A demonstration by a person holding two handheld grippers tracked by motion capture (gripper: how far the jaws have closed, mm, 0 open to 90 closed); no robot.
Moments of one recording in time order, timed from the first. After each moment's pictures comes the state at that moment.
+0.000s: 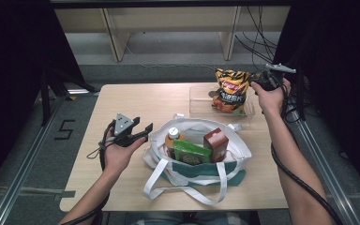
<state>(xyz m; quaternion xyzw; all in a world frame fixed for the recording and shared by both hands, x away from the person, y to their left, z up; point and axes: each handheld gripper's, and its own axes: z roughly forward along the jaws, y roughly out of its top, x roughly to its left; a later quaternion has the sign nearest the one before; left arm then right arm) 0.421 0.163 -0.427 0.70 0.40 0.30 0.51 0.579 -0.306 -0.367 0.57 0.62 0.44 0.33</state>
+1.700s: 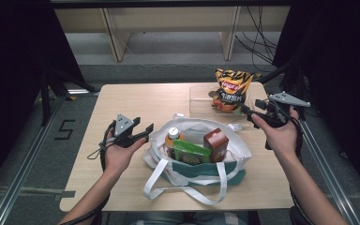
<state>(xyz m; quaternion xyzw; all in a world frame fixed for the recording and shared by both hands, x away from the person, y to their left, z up) 0.421 0.163 -0.430 0.69 0.40 0.30 0.52 0.436 -0.278 -0.357 0.48 0.67 0.51 0.26</state>
